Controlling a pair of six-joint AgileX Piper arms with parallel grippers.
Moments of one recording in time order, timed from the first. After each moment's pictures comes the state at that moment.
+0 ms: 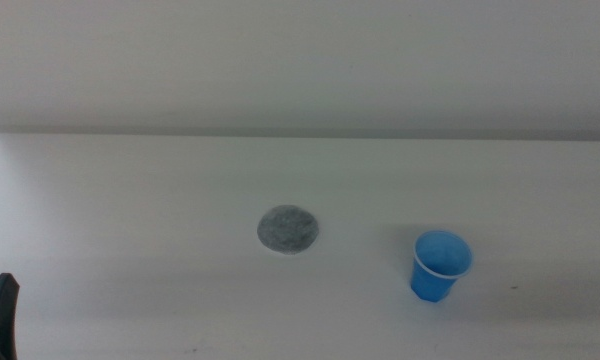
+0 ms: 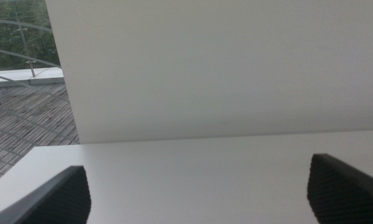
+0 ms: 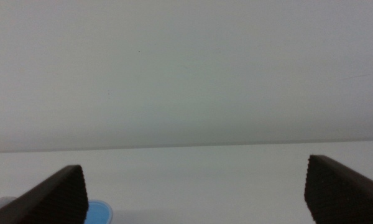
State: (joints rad) left arm 0.06 0.00 0.00 0.00 0.11 0.00; right arm 0.05 0.00 -0.01 0.05 0.10 -0.02
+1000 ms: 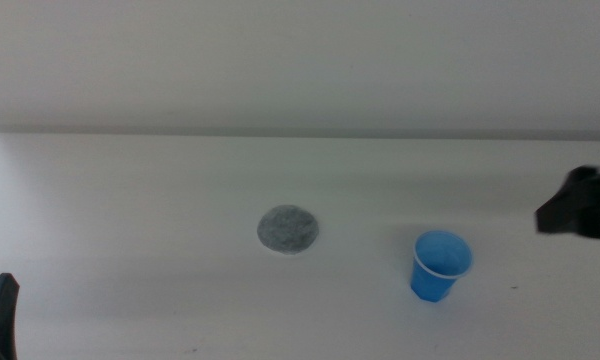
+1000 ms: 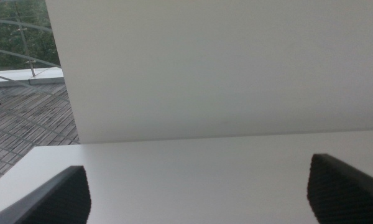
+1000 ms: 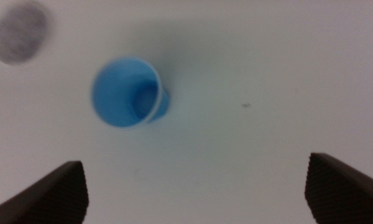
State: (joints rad) left arm 0.06 0.00 0.00 0.00 0.11 0.00; right arm 0.12 1.14 -0.96 0.15 1.00 0.05
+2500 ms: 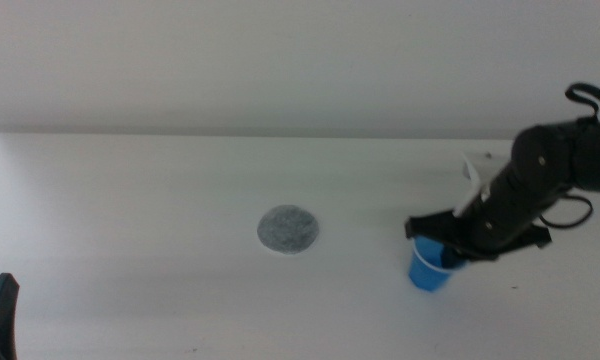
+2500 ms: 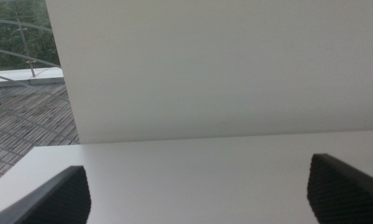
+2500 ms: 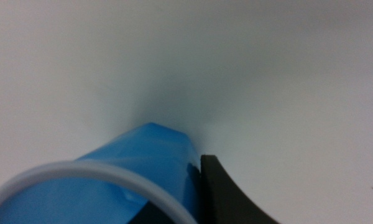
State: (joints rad) left arm 0.06 0.00 0.00 0.00 0.11 0.00; right arm 0.33 1.82 -1.08 0.07 0.70 0.29
